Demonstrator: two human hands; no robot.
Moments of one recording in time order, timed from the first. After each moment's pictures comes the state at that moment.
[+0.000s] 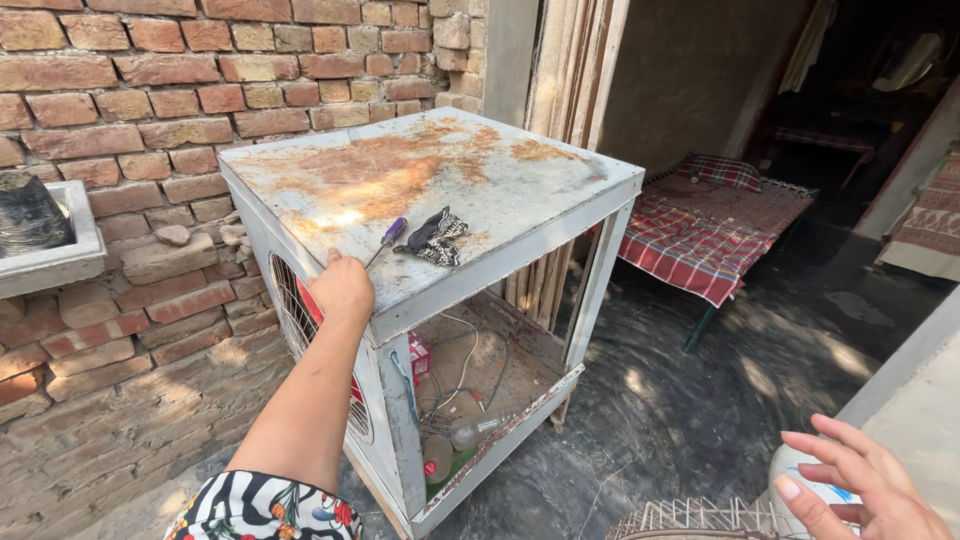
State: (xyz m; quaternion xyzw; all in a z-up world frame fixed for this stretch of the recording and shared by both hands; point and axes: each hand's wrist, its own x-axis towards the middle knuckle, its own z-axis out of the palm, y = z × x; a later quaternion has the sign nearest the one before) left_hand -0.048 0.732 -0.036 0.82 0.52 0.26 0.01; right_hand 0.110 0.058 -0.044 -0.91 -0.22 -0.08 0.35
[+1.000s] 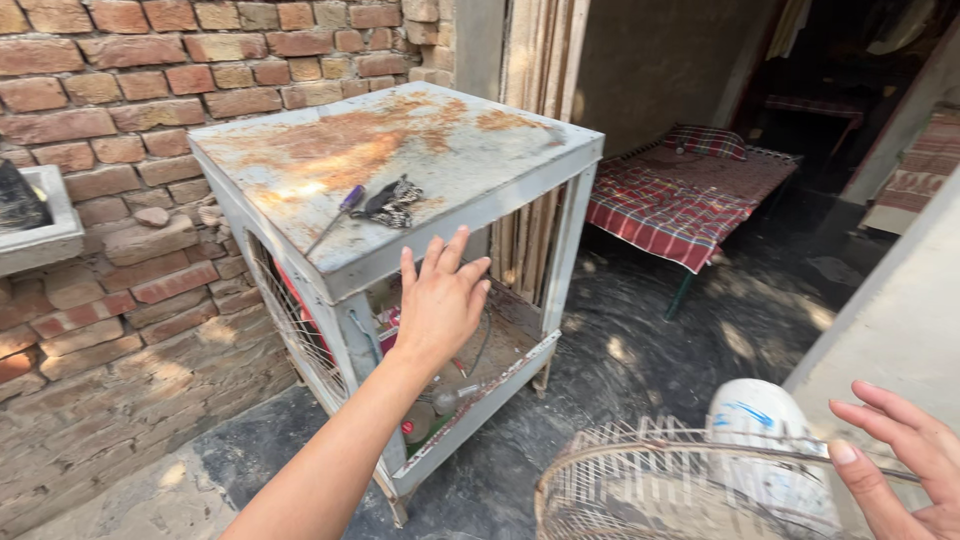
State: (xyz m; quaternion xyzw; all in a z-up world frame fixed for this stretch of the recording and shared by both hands) left_hand -0.068 0.403 0.033 0.90 0.15 0.41 0.02; right_hand 0.064 -0.043 -0.010 -0.78 -0.37 -0.34 0.38
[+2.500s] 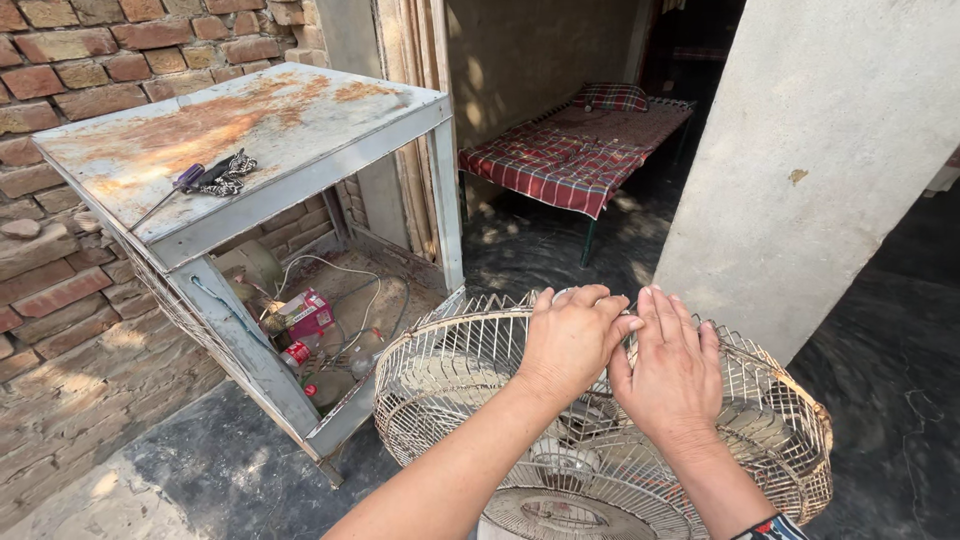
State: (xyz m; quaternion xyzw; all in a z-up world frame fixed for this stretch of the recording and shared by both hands) left_hand 0.044 -0.032 0.009 0.91 -0.04 0.37 0.16; right_hand 0.098 -0.168 -0.029 -0.90 -0.26 -0.32 0.12
